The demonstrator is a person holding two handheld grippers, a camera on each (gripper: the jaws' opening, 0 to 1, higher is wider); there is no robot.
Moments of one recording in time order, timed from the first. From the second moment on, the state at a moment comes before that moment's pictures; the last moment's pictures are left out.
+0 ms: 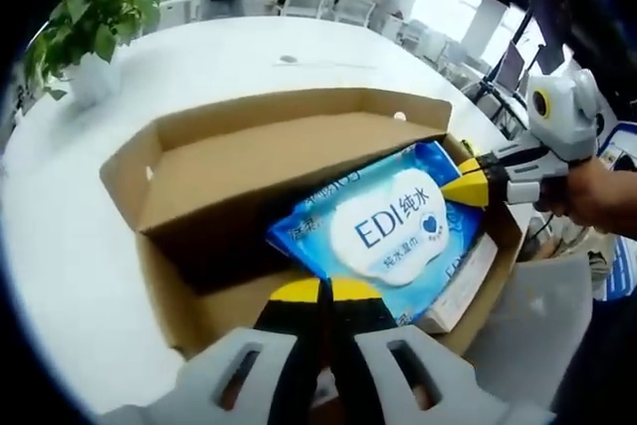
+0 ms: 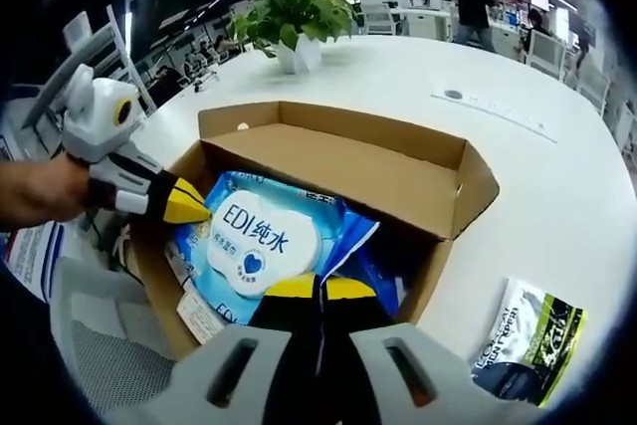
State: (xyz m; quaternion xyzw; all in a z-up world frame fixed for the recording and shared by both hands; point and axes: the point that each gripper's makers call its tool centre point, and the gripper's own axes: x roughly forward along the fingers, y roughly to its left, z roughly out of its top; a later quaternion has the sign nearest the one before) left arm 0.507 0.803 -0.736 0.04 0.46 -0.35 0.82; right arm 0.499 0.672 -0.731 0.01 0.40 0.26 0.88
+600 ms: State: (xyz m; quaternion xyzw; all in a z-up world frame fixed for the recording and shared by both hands) left arm 0.499 0.810 -0.706 0.03 0.44 -0.35 0.83; right arm 0.494 0.677 -0.708 0.01 0.39 0.26 0.88
